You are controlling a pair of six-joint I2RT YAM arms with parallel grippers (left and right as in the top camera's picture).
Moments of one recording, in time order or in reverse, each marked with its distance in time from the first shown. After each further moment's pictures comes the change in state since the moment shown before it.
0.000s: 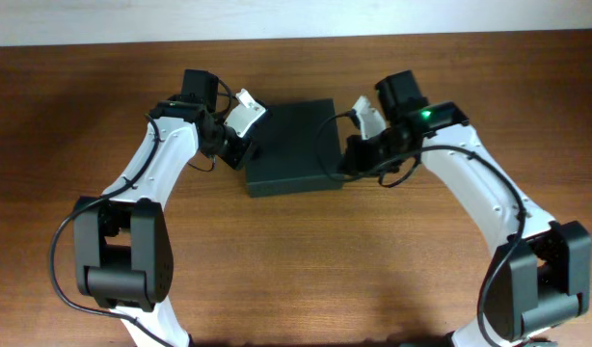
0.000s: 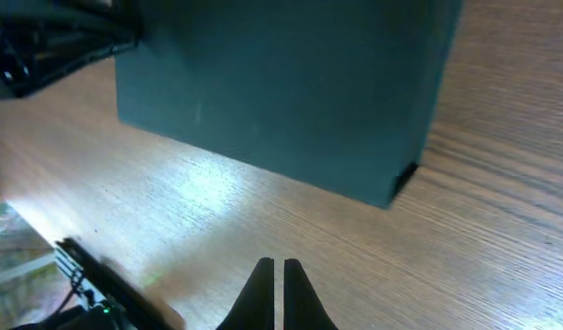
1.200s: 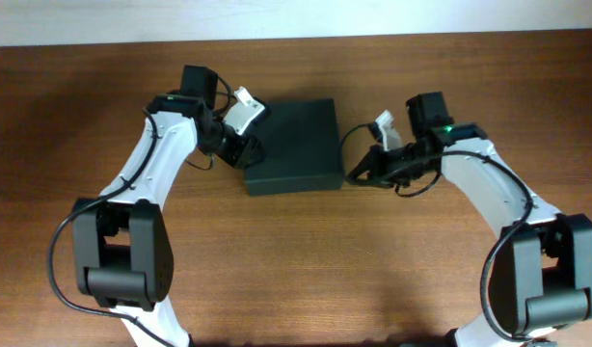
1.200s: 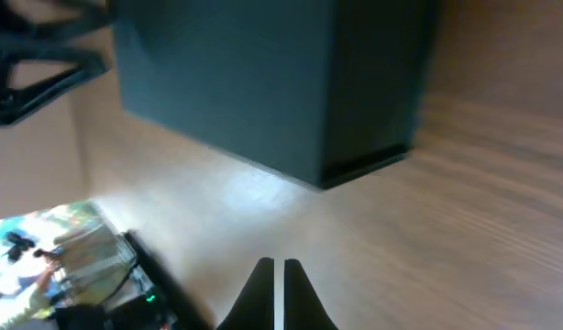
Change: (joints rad) left arm 0.003 0.000 0.072 -0.112 -0.021 -0.028; right arm -0.137 -0.001 -0.194 0.154 -0.187 -0.035
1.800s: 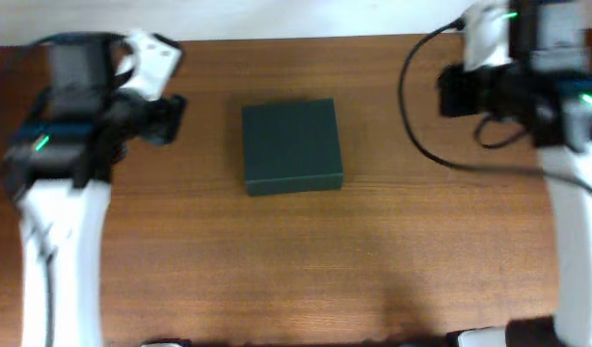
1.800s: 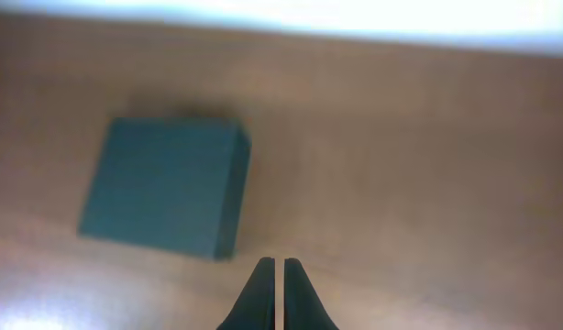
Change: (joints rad) left arm 0.149 -0.523 0.237 -0.162 -0.417 -0.097; right arm -0.043 -0.203 0.872 -0.525 0.579 -0.174
